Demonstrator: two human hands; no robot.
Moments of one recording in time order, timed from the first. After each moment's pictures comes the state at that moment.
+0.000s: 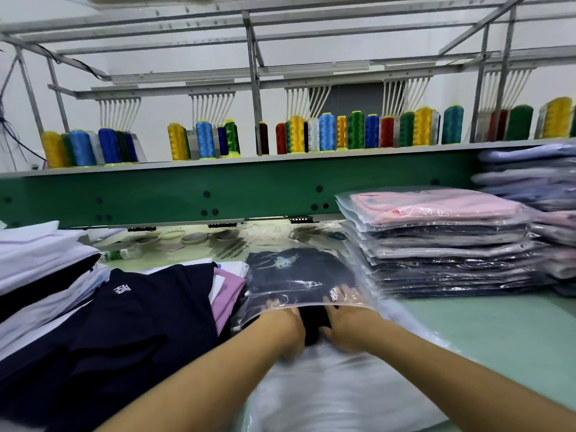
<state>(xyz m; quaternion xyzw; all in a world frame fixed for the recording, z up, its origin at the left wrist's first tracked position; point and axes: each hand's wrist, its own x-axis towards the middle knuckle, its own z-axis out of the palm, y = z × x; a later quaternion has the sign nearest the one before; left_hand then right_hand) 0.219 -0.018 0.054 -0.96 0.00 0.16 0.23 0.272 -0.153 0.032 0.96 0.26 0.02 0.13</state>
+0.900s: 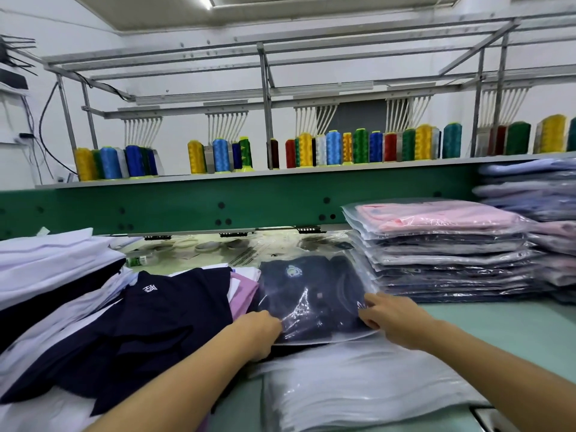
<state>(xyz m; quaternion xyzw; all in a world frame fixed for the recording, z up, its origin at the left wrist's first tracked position) 0.168 0.047 0.054 -0.99 0.02 0.04 0.15 0.276 -0.238 0.043 0.90 0.40 0.14 0.10</state>
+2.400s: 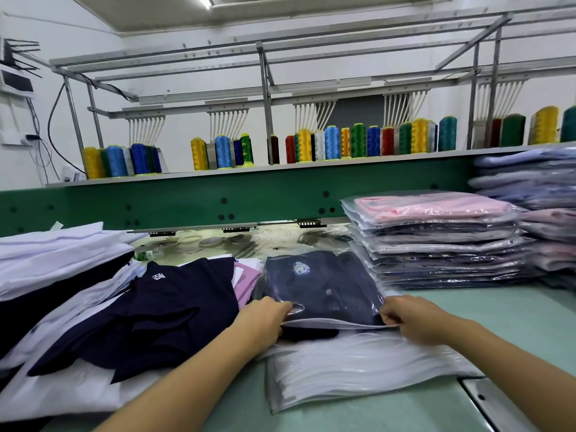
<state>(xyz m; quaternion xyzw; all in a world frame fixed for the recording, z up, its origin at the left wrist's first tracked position) 0.143 0.036 0.049 -0.99 0.02 -0.05 0.09 0.268 -0.276 0.025 0.93 0.35 0.06 -0.02</state>
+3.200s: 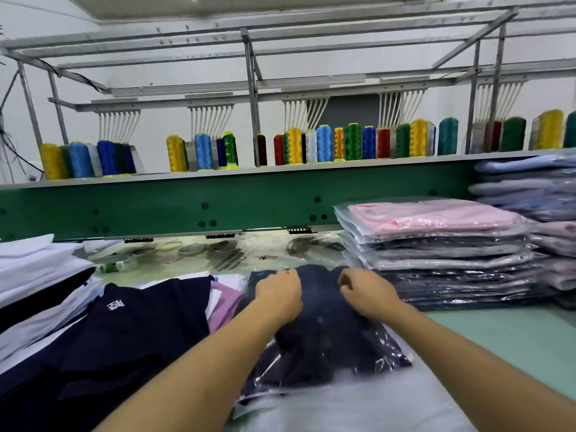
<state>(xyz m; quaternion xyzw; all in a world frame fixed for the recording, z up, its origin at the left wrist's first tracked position) 0.256 0.001 0.090 -0.99 -0.06 -0.10 0.05 0.326 -0.184 0.072 0.95 0.21 0.13 -0.18</state>
